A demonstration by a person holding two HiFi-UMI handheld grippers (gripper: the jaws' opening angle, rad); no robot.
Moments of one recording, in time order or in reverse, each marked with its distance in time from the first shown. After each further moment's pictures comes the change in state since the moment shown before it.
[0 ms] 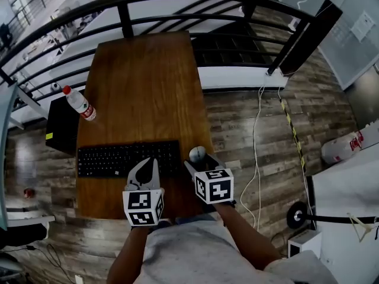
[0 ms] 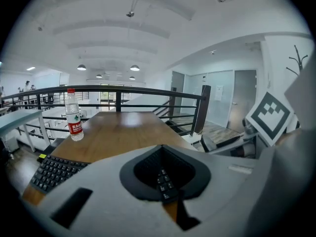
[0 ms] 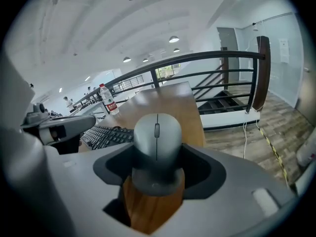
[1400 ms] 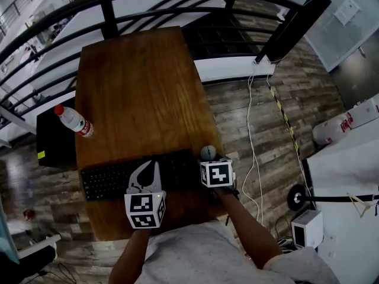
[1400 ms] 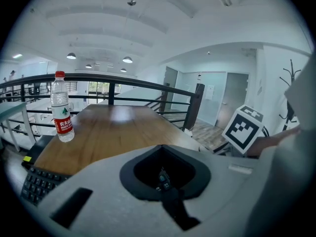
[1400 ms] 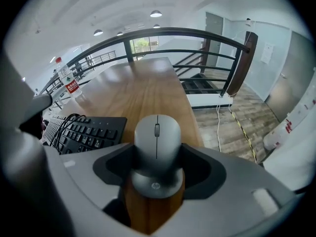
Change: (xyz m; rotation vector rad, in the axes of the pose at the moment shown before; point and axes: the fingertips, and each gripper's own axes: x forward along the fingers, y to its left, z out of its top) left arm 0.040 0.070 0.000 -0.011 0.067 -0.149; right arm 0.069 -0.037 -0.021 0.089 0.274 -0.330
